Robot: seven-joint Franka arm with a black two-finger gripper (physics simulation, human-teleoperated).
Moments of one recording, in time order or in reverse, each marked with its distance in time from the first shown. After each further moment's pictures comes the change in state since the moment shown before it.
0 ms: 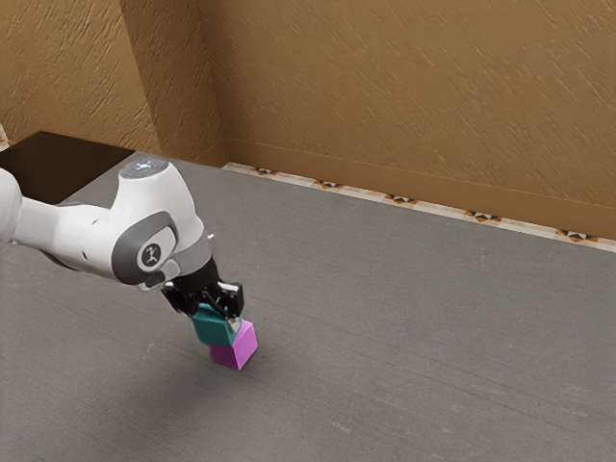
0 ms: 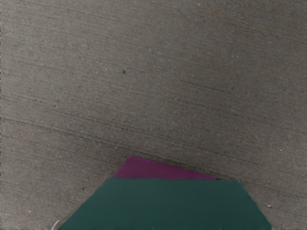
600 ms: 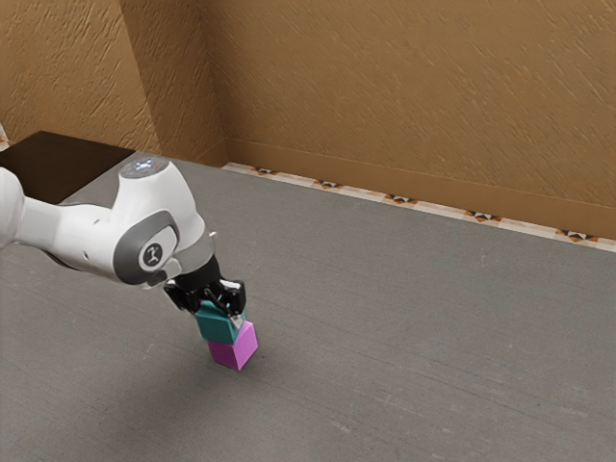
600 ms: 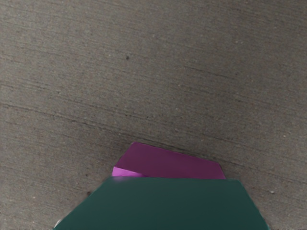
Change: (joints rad) arm 0.003 0.008 -0.004 0.006 -0.001 0.025 0.000
